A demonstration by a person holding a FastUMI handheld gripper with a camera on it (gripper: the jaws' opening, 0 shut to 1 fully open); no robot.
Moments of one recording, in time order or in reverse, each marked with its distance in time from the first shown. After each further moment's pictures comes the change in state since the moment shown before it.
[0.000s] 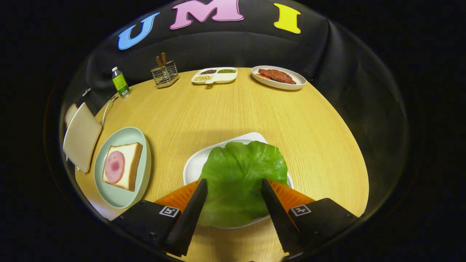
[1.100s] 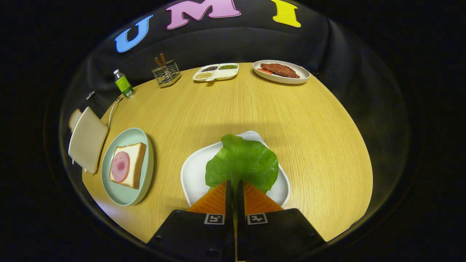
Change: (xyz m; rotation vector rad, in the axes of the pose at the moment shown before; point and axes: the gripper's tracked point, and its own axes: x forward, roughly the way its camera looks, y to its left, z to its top) arm -0.007 -0.005 0.001 0.015 0.056 0.094
